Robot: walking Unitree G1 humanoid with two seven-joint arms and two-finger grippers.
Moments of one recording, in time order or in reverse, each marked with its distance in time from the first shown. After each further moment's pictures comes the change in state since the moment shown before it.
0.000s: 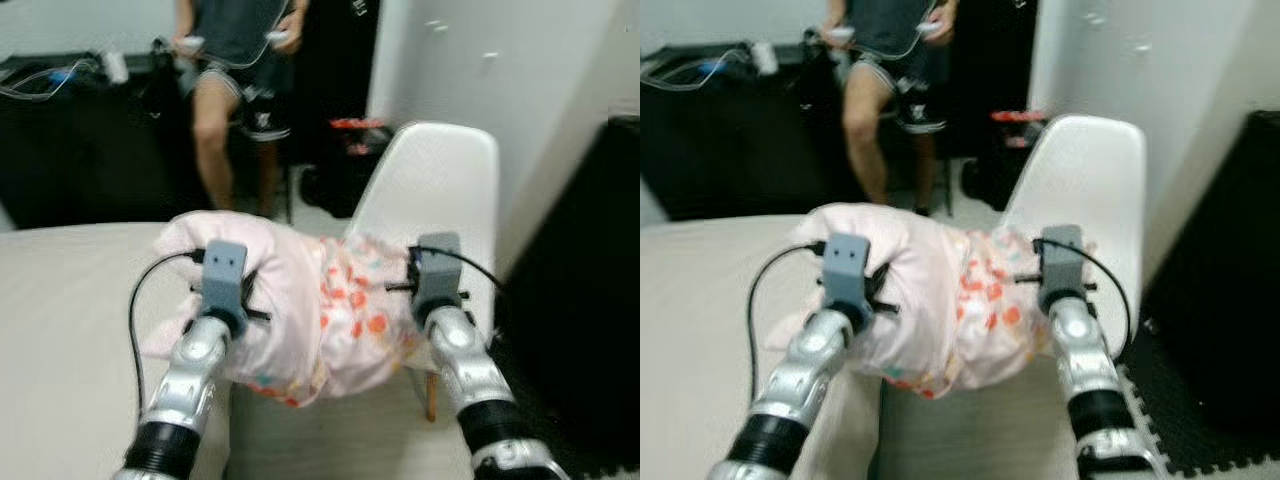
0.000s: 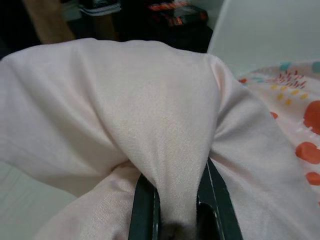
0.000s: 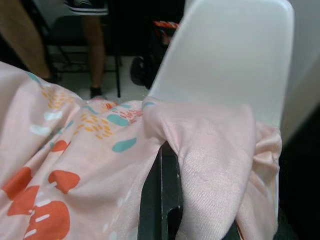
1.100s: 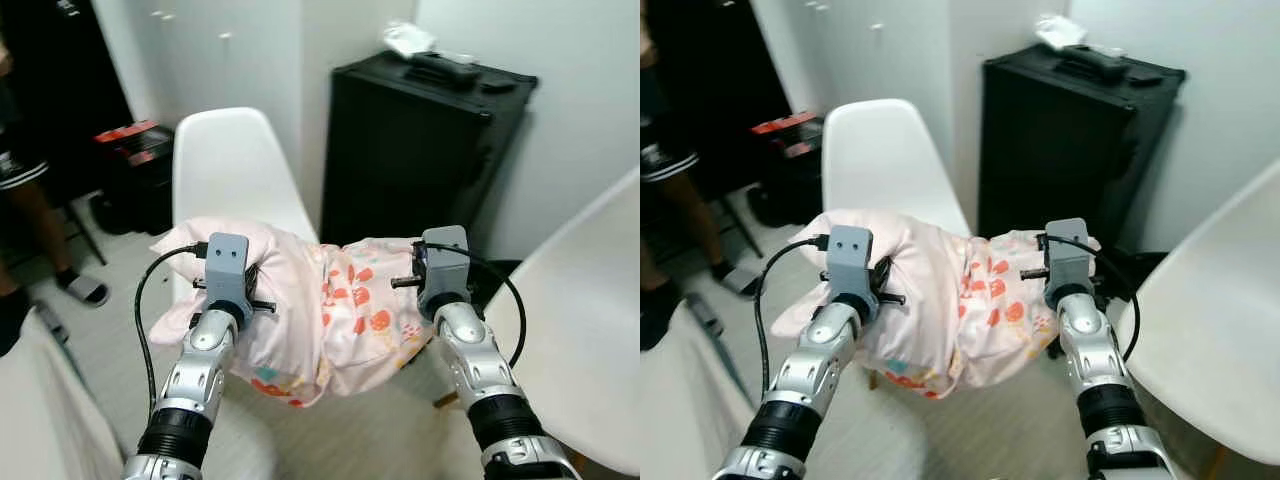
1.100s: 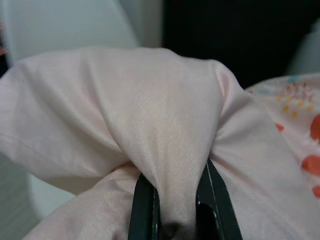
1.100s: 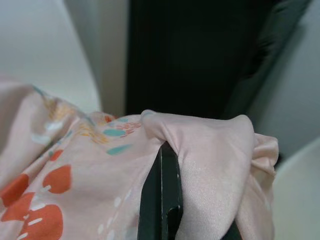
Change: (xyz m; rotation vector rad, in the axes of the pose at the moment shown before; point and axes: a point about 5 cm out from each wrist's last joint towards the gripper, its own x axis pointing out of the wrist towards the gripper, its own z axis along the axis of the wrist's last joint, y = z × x) left arm 0.008 -0.009 0.003 -0.044 -0.004 0.034; right arm 0.000 -0.012 0.006 -0.040 -0.021 -0.001
